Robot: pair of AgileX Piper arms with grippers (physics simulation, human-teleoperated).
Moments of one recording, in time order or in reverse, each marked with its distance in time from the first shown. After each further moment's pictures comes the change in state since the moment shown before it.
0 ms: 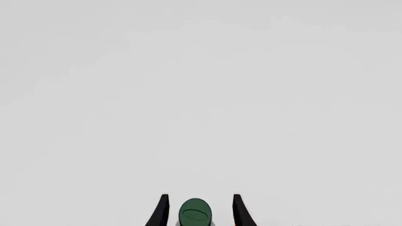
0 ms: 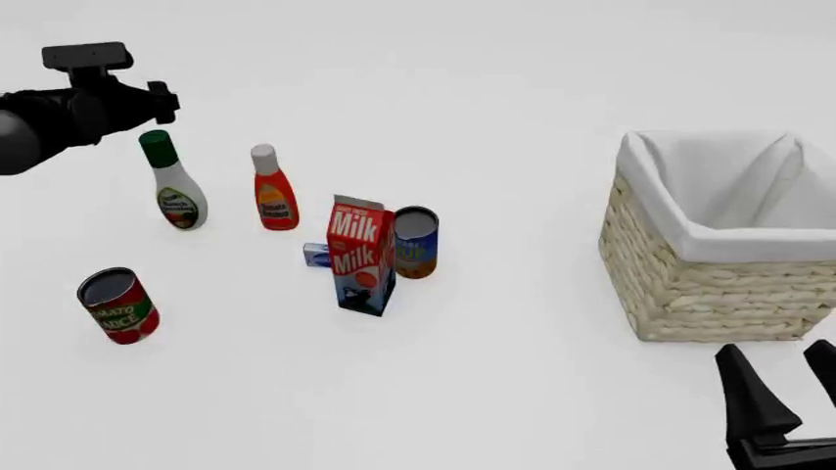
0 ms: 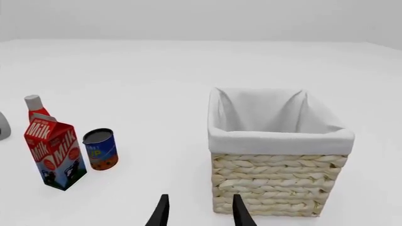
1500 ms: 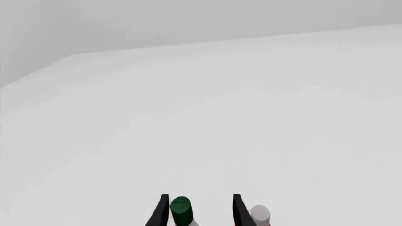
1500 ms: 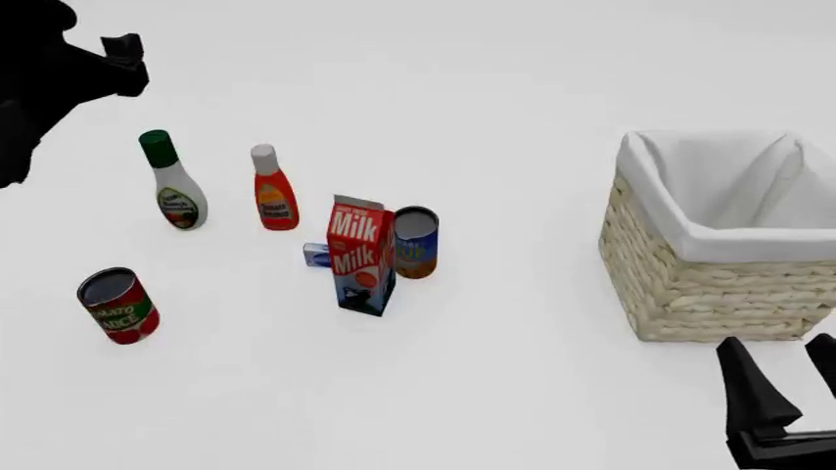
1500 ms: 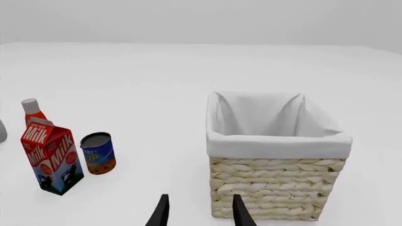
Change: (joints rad) left arm -0.094 -0.592 0.560 -0.321 0.124; right arm -0.009 0.046 0.002 -0.062 -0.003
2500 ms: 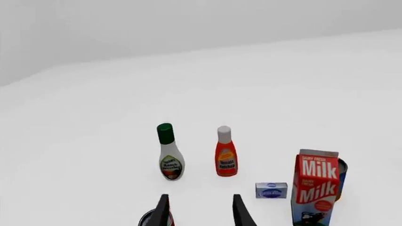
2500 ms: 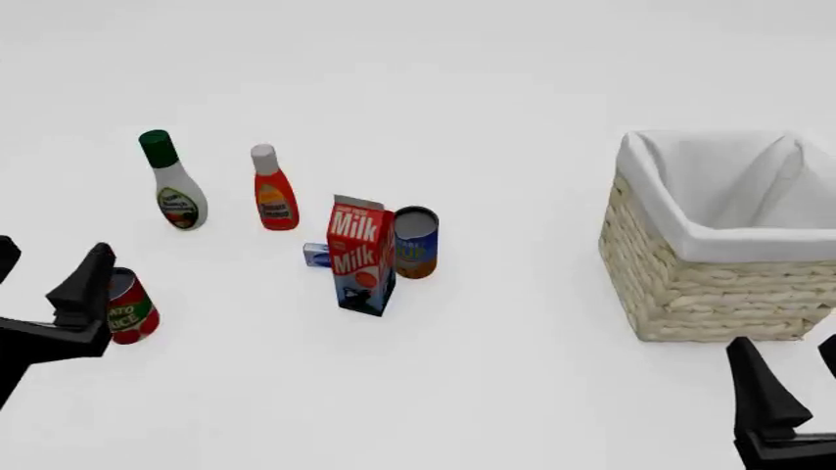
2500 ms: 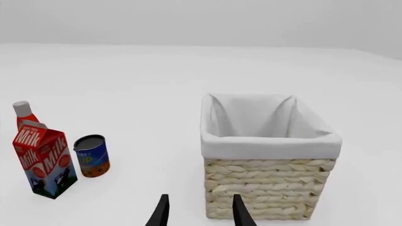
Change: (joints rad) left arm -0.085 -0.897 0.916 -0.104 -0.003; right arm -0.027 -0.033 -0.014 0.038 -0.009
